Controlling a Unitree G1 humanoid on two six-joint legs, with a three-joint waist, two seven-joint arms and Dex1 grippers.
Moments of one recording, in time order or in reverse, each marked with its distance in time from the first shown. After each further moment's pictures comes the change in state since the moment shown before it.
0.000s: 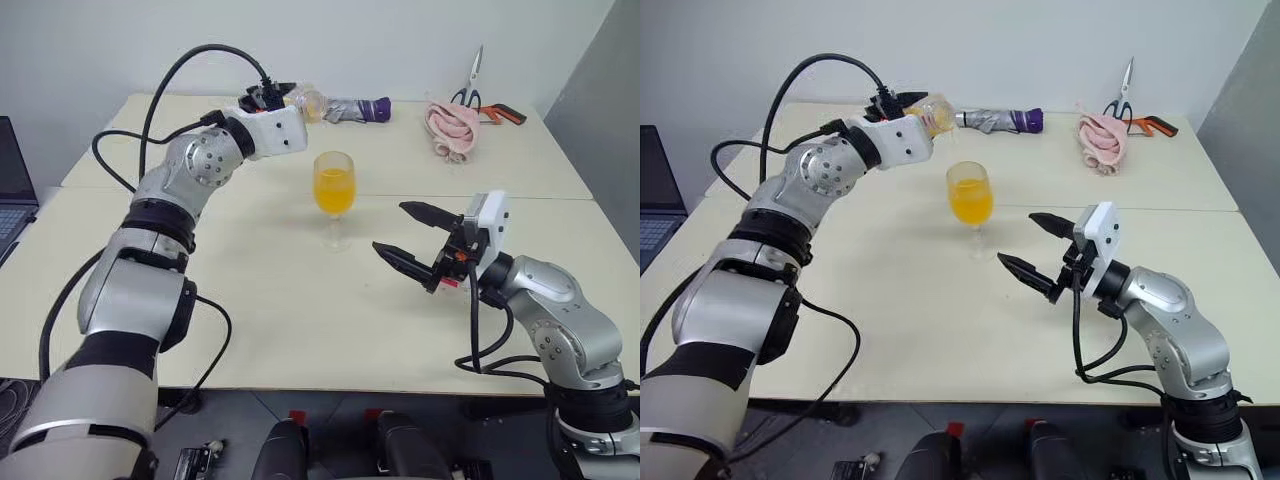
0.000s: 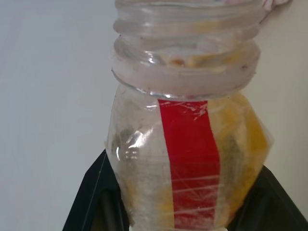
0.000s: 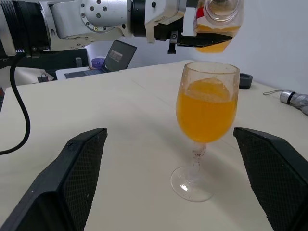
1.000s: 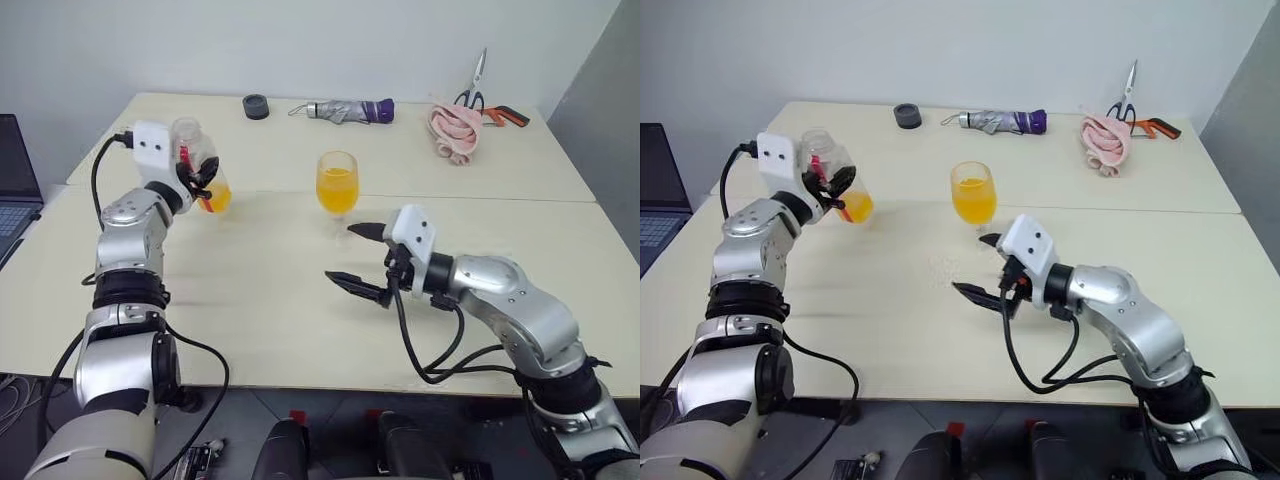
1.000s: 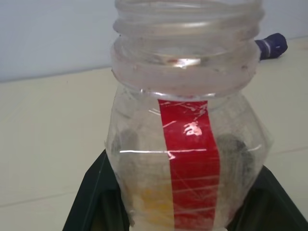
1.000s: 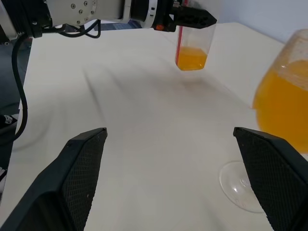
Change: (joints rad) left arm 0.400 0.026 0.500 -0.354 -0.568 0.770 -0.168; right arm -0.182 0.038 0.276 -0.036 -0.132 0.222 -0.074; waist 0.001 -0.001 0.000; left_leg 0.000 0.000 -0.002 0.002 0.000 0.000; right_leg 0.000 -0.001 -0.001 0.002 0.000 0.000
